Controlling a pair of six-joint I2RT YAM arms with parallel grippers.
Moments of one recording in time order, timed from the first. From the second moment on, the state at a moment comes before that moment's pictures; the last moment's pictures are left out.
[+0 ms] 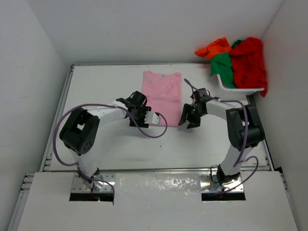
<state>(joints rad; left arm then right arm) -0.56 1.76 1.11 -0.53 0.16 1.17 0.23 1.80 0.98 -0.44 -0.33 0.44</state>
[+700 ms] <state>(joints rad) -0.57 1.82 1.05 -0.34 0.10 1.10 0.24 1.86 0.91 -0.20 -0.48 0.64</state>
